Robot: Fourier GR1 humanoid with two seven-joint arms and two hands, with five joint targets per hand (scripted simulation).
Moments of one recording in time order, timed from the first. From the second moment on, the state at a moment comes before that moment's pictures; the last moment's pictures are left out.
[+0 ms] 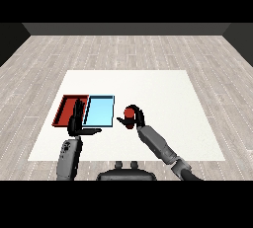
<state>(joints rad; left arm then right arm) -0.05 0.05 0.06 -1.55 0.04 -0.04 -0.44 -0.54 -0.01 0.54 -0.87 -0.52 -0.55 -0.40</state>
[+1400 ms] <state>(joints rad) -0.07 0.00 -0.23 -1.68 0.00 -0.03 -0.23 -0.45 -0.11 0.41 -1.49 -0.19 -0.58 -0.17</state>
